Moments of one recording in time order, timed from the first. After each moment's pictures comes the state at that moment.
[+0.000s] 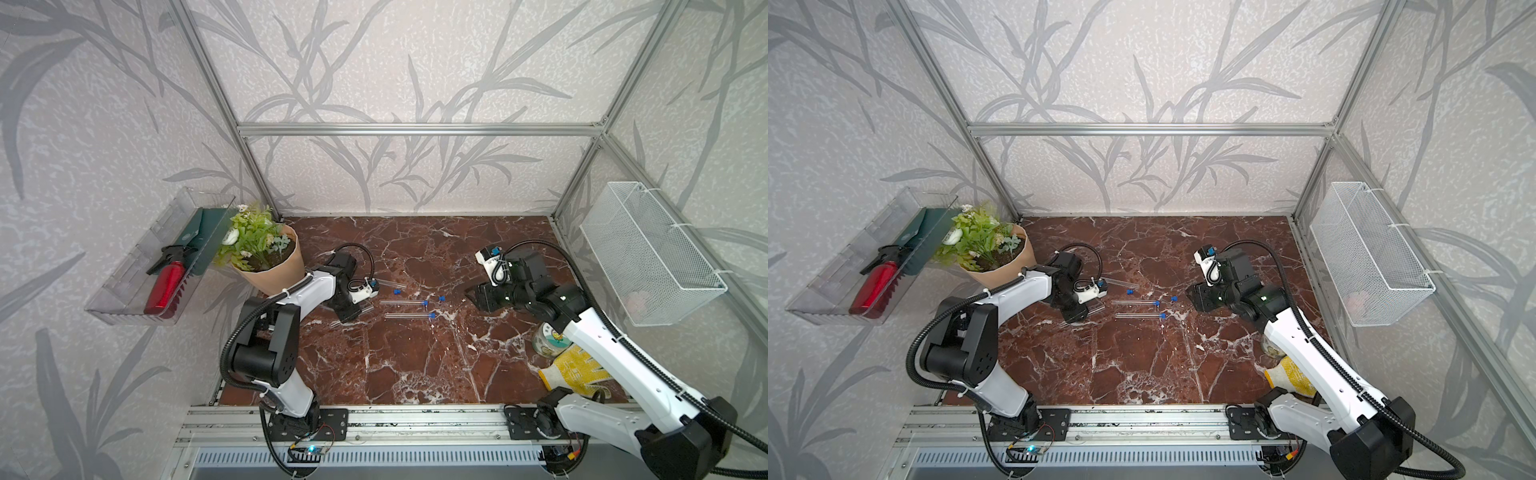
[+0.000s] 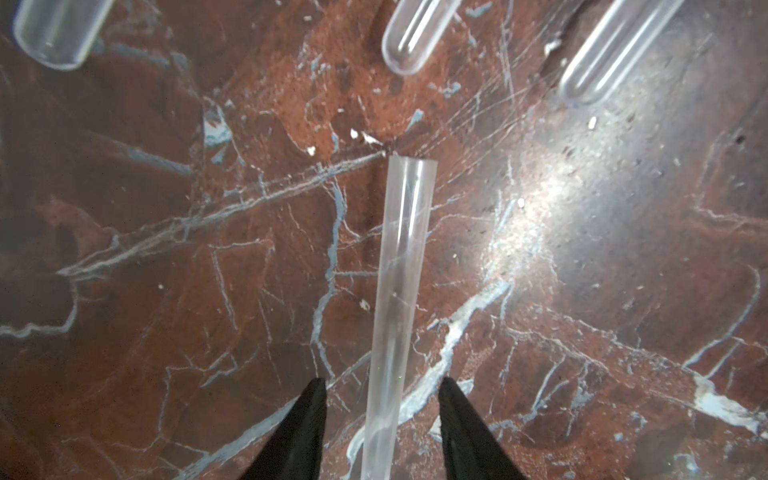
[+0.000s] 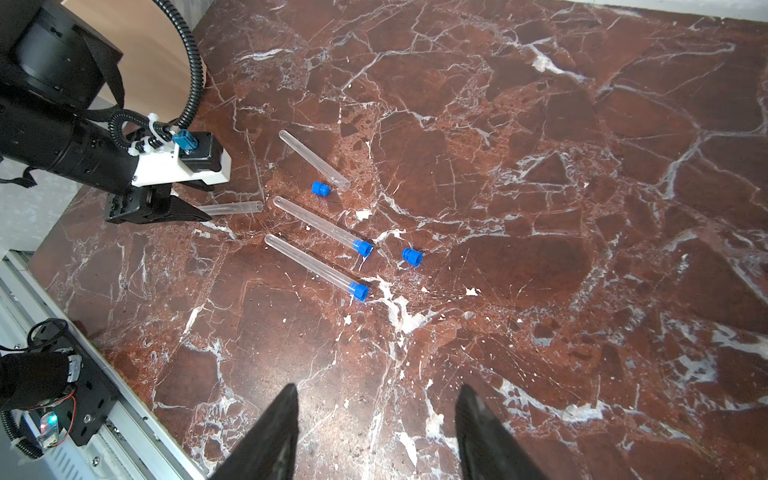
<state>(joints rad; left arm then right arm) -0.21 1.66 1.01 -0.77 0.08 0.78 0.48 1.11 1.03 -0.70 -0.20 0.17</state>
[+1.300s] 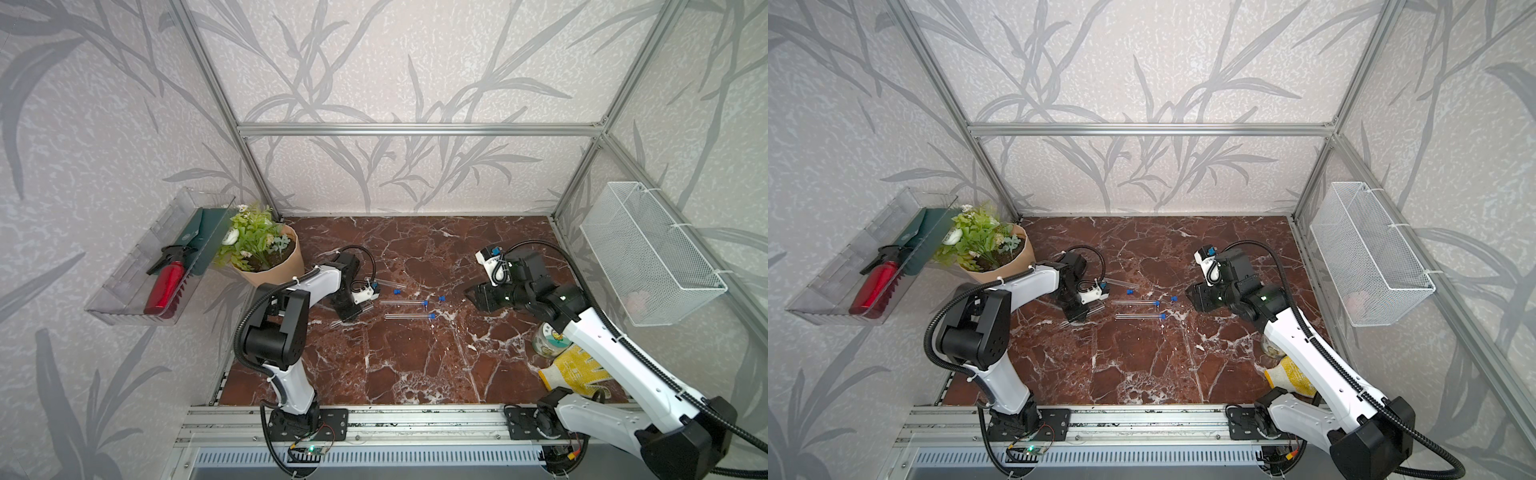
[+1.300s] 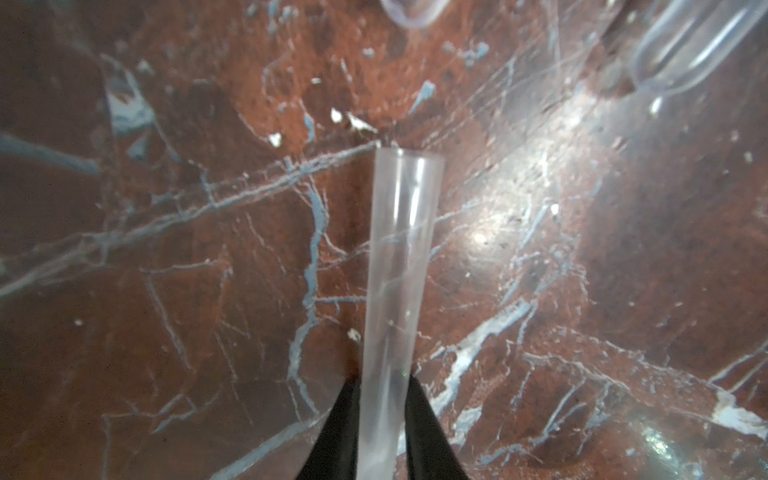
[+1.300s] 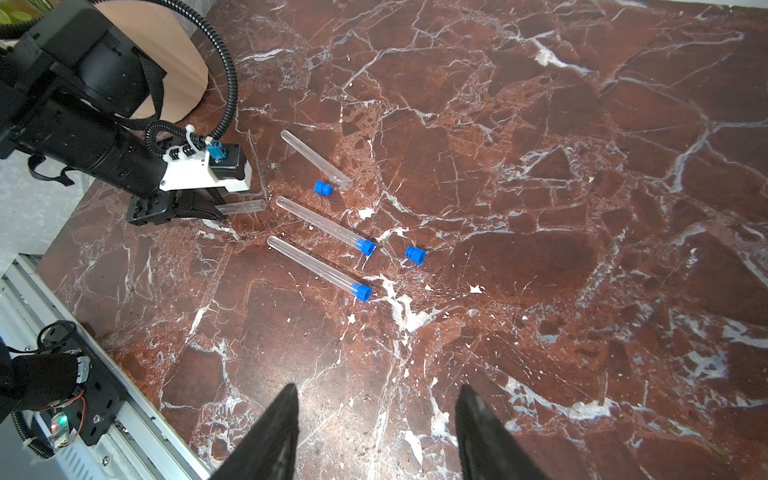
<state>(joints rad) -0.21 1.78 1.08 -0.83 0.07 0.77 0.48 1.11 1.03 -0.70 -0.20 0.18</state>
